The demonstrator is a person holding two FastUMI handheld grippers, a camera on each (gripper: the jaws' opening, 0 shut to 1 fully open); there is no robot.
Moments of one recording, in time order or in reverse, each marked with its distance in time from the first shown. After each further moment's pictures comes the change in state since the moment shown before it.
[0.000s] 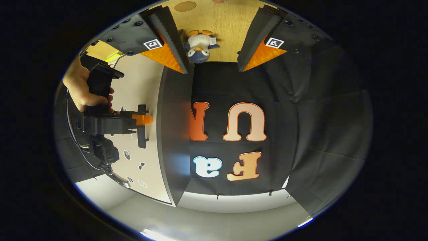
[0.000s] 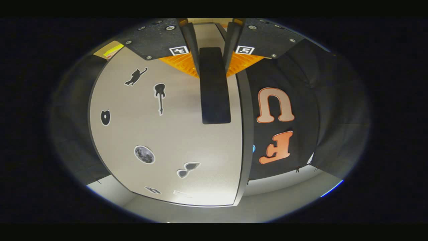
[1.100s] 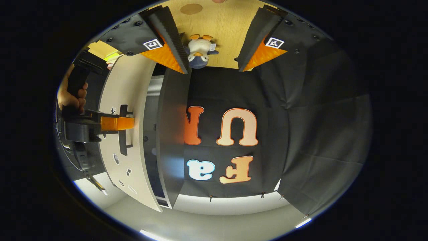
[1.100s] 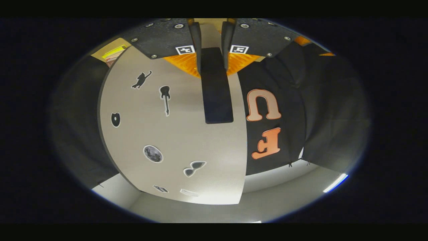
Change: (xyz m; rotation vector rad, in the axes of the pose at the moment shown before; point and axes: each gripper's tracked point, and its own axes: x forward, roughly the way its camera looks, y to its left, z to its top) left arm 0.000 -0.014 -0.011 -0.020 0.017 0.084; right arm -0.031 -0.003 0.005 0.045 -0.002 0.108
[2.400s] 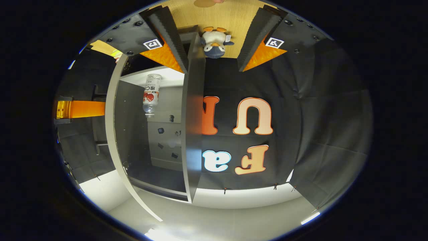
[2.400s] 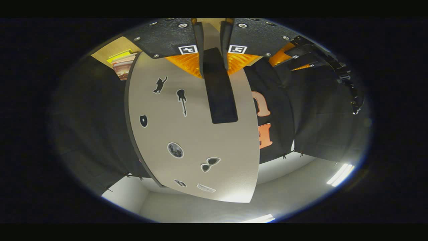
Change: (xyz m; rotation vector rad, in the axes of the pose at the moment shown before) left arm 0.008 -0.074 0.028 0.030 -0.083 -0.088; right arm -0.033 -0.030 -0.003 0.065 -0.016 0.099
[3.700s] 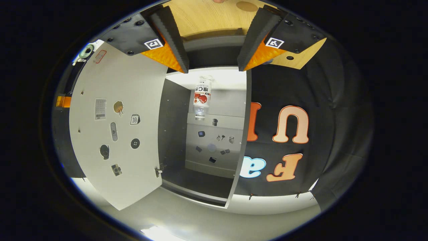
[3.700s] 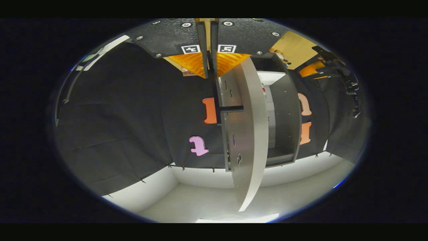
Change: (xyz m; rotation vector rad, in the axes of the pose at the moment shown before) left arm -0.013 -0.149 -0.006 -0.084 0.043 -0.233; right arm -0.051 -0.122 0.016 -0.045 -0.026 -0.250
